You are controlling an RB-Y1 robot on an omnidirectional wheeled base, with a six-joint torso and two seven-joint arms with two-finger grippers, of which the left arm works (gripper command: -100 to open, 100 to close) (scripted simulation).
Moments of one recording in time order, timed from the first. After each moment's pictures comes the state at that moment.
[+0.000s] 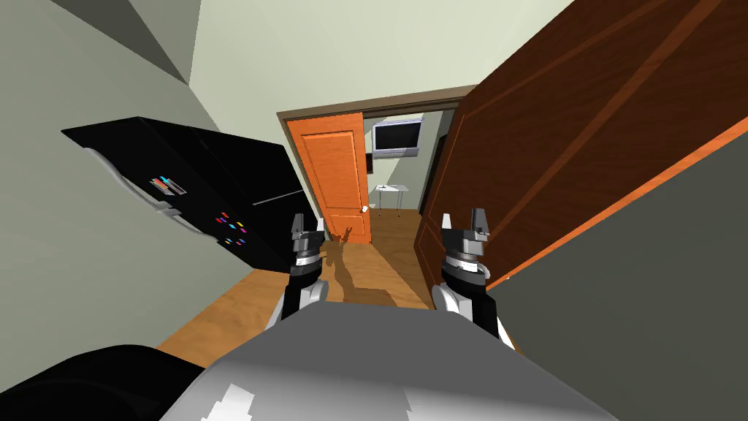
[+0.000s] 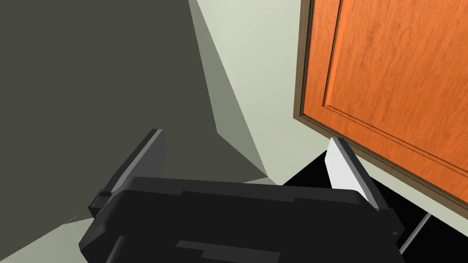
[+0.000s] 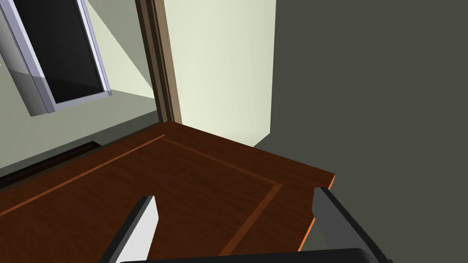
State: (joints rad) arm 0.46 -0.03 0.01 -2.25 -0.02 -0.59 0.10
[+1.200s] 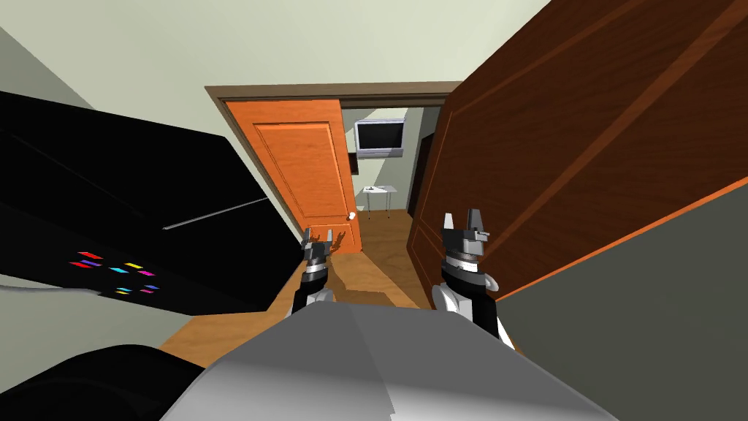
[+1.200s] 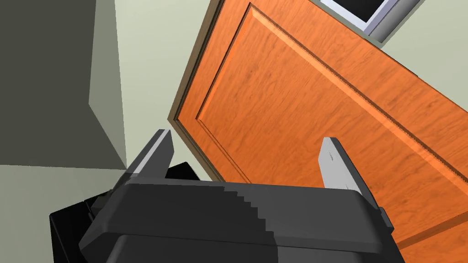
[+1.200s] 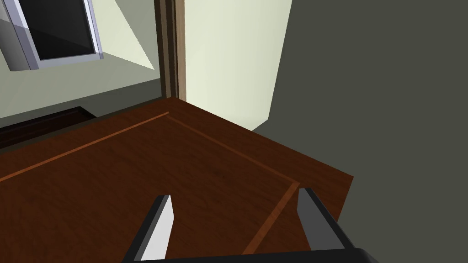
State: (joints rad) arm 0.47 0.06 -0.07 -2.02 0.22 -0.71 0.31
